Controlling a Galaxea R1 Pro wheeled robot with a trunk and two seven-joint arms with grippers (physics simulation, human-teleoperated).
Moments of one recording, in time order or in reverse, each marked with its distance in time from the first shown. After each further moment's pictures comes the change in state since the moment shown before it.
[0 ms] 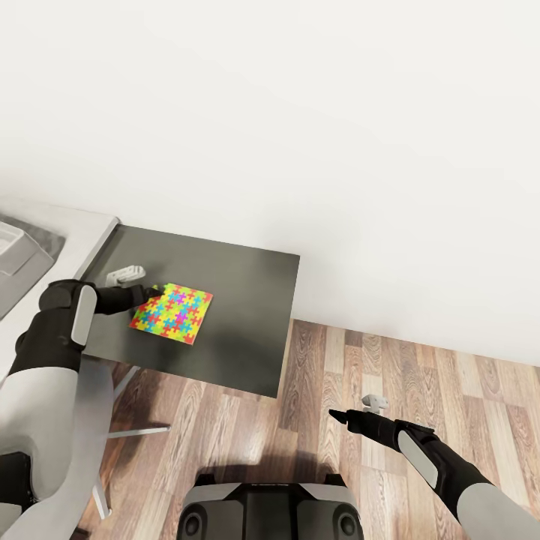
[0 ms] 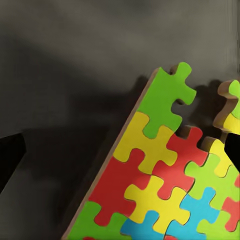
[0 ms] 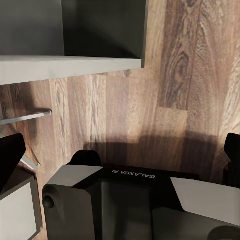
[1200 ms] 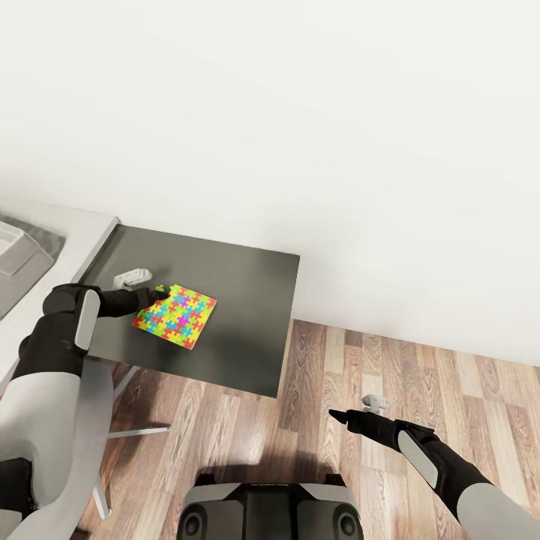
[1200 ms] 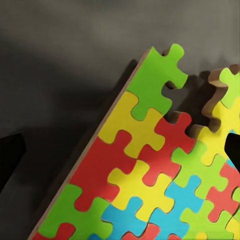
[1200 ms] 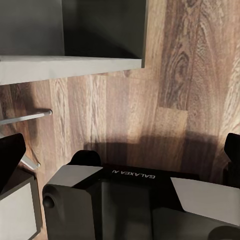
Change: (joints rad) left arm 0.022 -0.009 -0.006 -0.012 -0.024 0.003 -0.094; right arm 0.000 0.000 0.000 0.000 0.000 0.000 0.000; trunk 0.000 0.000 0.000
